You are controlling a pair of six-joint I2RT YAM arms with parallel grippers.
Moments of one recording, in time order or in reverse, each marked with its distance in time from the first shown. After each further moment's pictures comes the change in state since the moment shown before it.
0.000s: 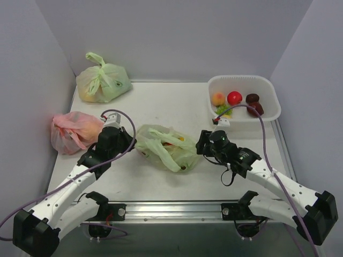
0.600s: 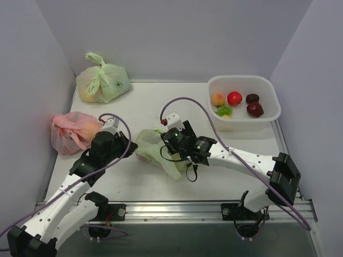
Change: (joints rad) left arm 0.000 -0.127 0.000 -0.101 0.152 -0.007; right arm 0.335 0.442 0.439 -0.067 0.259 -0.404
